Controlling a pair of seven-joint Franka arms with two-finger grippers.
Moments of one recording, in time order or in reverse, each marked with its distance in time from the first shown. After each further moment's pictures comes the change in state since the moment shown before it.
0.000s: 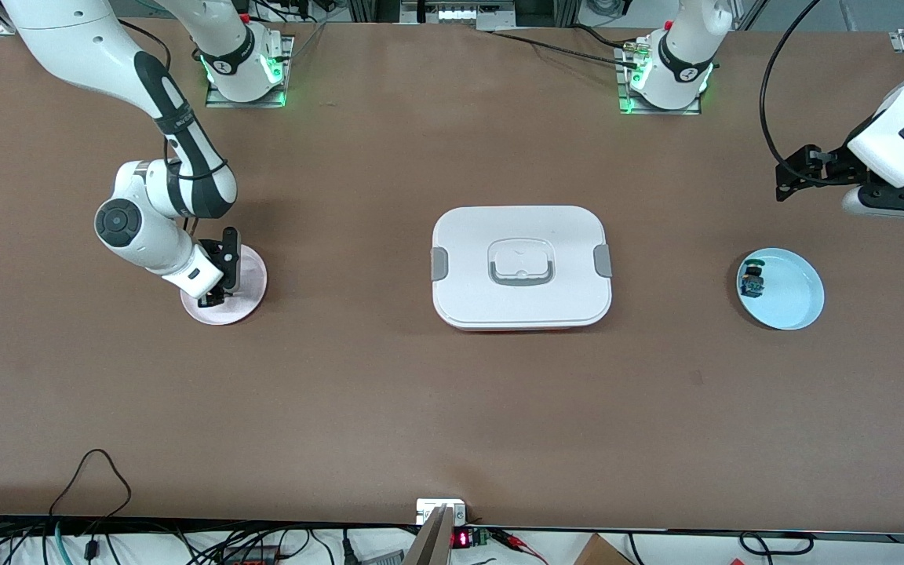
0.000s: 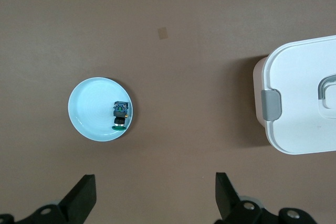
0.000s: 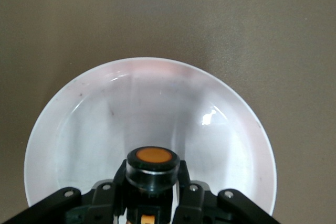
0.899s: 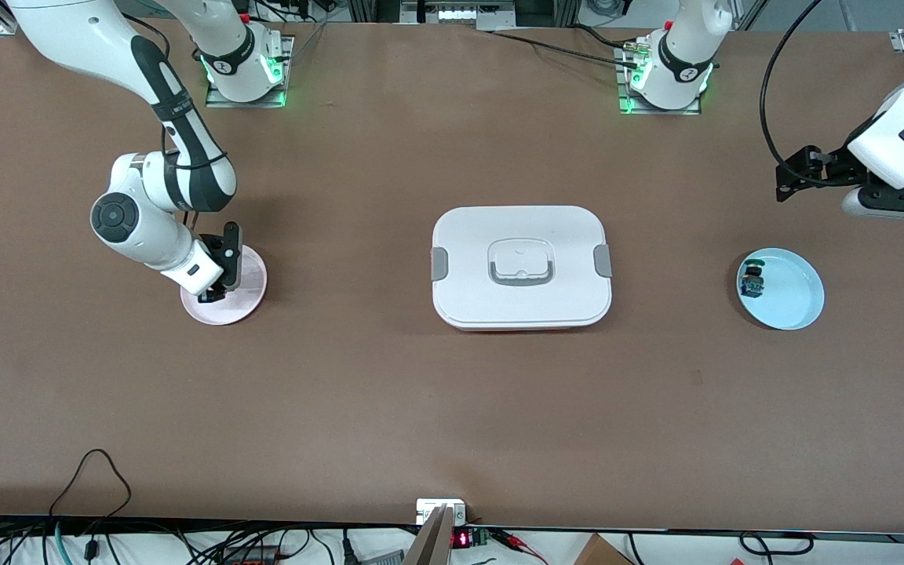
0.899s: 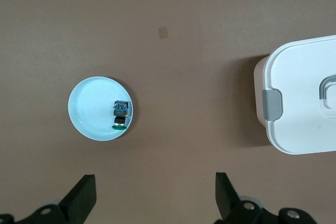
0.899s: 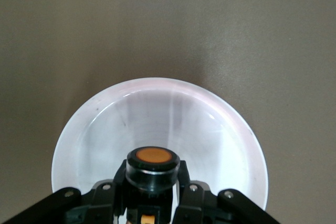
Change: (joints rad) left arm 0.000 0.001 0.002 -0.002 0.000 0.000 0.000; right arm 0.017 -0.048 0.004 0.003 0.014 -0.069 0.041
